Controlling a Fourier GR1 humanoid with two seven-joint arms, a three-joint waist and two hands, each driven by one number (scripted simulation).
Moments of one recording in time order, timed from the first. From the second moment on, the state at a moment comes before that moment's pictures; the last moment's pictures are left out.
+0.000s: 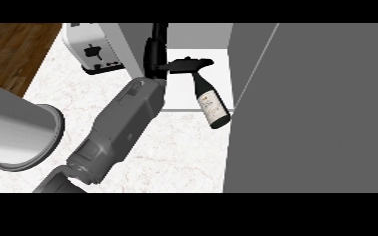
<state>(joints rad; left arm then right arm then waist) -1.01 0.03 -0.29 -0.44 0.66 0.45 -0.64 0.31 -0.10 0.28 -2.51 -0.11 0.18 0.36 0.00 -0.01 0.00</state>
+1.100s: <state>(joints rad) -0.40 0.10 -0.55 -1.34 0.55 0.60 -0.45 0.29 -0.11 0.33 -2.51 -0.10 0.13 0.37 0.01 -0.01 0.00</state>
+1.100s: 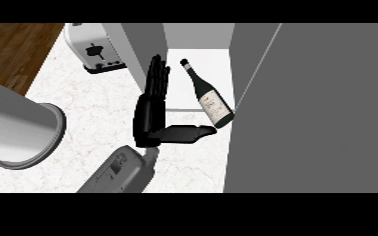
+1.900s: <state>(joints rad) 0.00 0.28 -0.64 -1.78 0.48 0.63 -0.46 0.31 -0.25 0.50 -2.51 -0.10 0.29 0.43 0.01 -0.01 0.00</state>
